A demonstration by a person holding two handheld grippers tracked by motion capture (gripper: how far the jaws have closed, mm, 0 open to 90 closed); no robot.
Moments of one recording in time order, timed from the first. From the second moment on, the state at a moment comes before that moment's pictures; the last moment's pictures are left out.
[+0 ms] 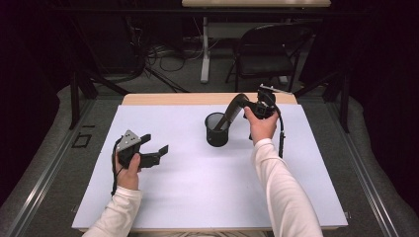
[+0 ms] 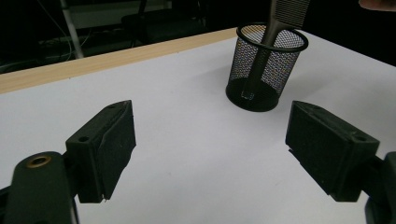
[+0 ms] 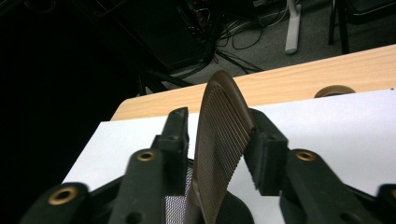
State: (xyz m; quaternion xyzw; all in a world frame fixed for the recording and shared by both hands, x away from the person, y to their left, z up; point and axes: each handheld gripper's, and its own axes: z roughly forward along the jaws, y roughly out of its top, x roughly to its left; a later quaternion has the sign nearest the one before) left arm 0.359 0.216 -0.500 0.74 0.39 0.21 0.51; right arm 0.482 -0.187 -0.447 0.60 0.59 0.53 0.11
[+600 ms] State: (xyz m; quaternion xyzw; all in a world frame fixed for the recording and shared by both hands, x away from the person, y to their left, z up) left arm 0.360 0.216 -0.501 0.74 0.39 0.21 0.51; right arm 0.478 -0.193 -0.455 0.59 0.60 0.52 0.13
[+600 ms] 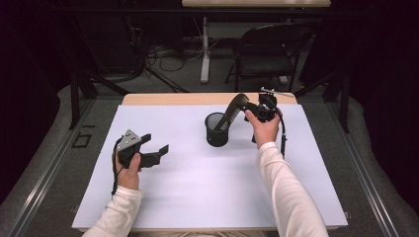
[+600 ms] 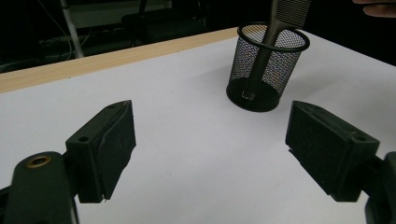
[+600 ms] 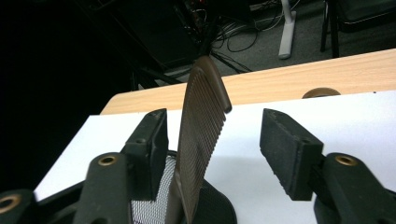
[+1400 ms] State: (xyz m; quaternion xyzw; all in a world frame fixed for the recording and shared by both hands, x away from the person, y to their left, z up) left arm 0.361 0.216 -0.501 0.74 0.39 0.21 0.51; right arm 0.457 -0.191 -0.457 0.53 0.66 0.49 0.19
